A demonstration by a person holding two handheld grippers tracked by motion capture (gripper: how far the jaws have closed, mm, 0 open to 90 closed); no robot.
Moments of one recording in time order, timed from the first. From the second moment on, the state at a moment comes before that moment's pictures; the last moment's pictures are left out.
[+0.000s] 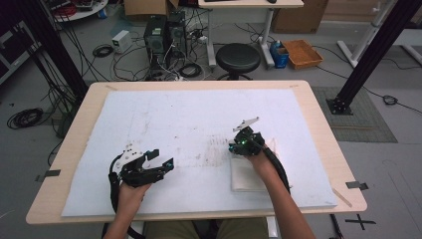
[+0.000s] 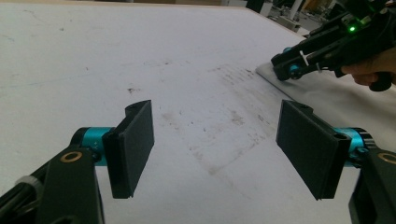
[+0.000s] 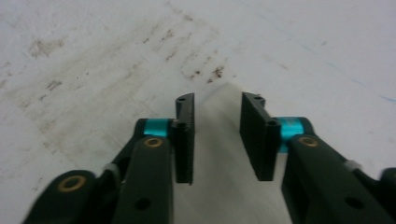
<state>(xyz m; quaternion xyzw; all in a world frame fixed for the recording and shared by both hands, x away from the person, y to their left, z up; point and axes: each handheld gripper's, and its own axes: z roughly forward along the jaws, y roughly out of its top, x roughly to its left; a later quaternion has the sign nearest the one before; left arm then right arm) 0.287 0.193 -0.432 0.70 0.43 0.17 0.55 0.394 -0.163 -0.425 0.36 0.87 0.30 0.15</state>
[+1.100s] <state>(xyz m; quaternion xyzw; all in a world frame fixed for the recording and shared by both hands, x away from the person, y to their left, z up) 0.287 0.193 -0.429 0.69 0.41 0.18 0.57 0.317 -0.304 -0.411 0.39 0.79 0.41 0.23</state>
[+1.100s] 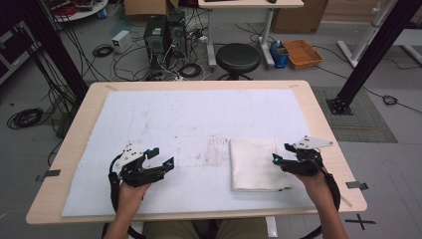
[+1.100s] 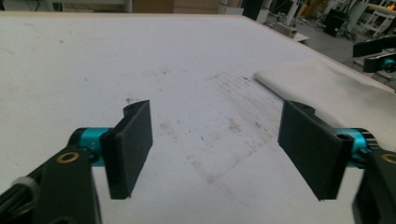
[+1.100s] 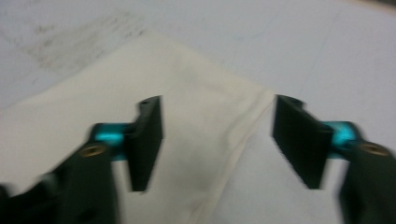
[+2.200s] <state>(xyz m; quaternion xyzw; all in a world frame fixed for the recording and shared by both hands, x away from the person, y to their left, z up) 0.287 0.221 -0.420 0.68 0.40 0.23 0.57 0.304 -0.320 -0.392 0.41 0.77 0.42 0.26</state>
